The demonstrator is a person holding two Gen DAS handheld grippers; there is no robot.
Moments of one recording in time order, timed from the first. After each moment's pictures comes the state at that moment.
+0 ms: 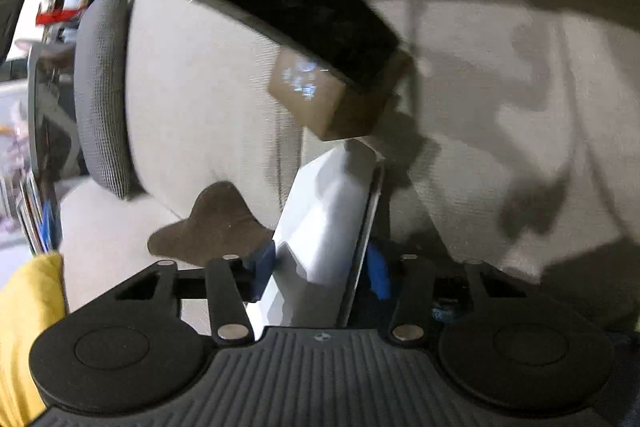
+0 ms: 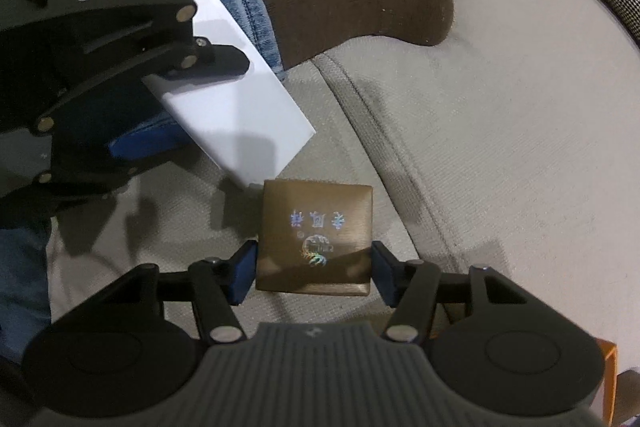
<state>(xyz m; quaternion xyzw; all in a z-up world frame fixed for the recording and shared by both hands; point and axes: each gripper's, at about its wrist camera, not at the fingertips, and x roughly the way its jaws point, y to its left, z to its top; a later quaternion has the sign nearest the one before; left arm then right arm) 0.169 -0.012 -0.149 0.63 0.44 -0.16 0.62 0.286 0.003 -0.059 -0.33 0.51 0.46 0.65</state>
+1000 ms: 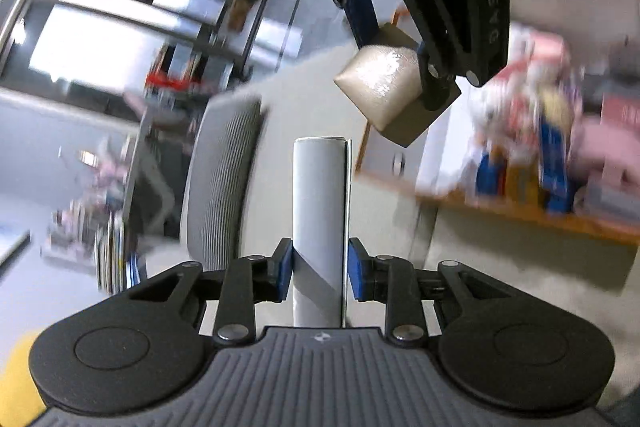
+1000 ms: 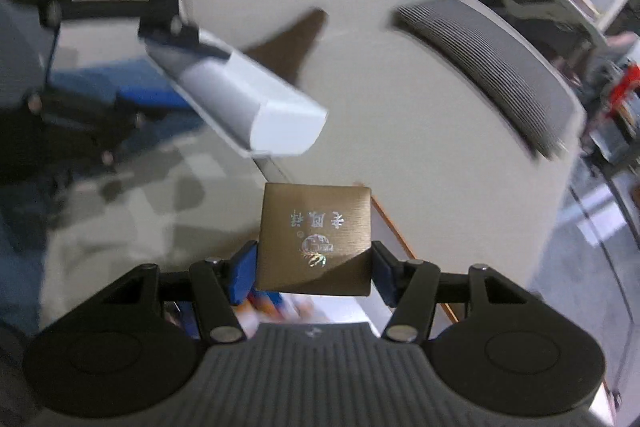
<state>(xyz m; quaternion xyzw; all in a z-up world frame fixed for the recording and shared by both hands) 0.170 -0.129 0.001 0.59 0.26 -0.17 0.75 0.221 -0.145 0.081 -0.33 0.39 0.35 0.78</state>
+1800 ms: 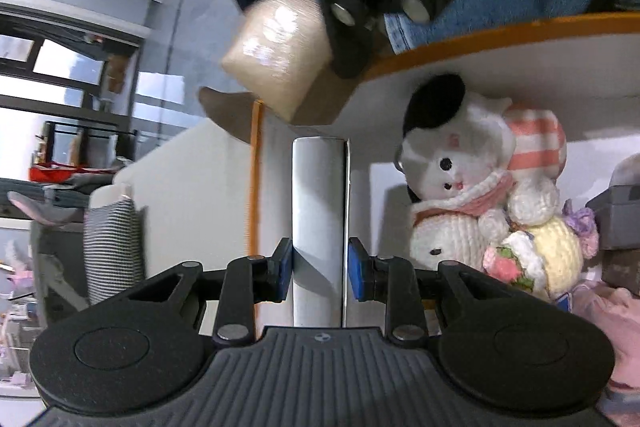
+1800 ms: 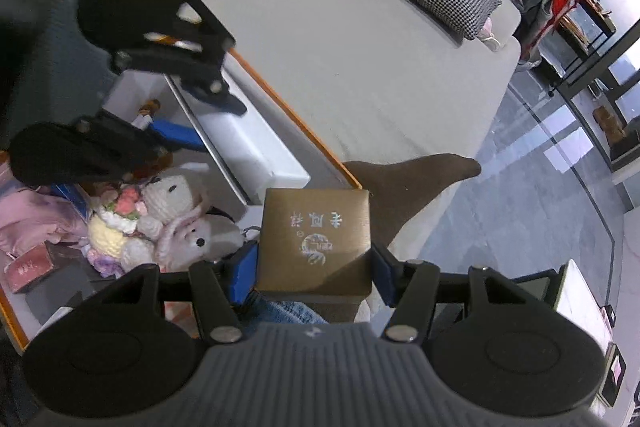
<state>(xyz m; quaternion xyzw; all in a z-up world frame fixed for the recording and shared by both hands) 0.252 -0.240 -0.110 0.62 0.30 -0.32 0.65 0.261 -0.277 0.041 -0.32 0.44 0.27 0.79</state>
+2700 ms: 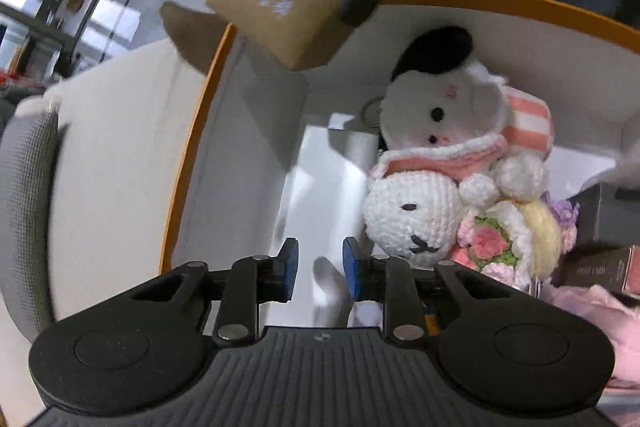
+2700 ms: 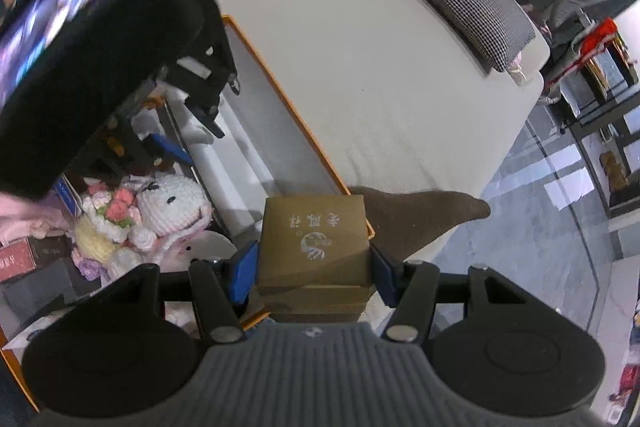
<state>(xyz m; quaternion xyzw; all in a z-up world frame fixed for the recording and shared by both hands) 0.308 -0.185 -0.108 0.49 0.44 -0.36 0.66 0.271 -0.245 0.032 -0.39 0.43 0.29 0.76</state>
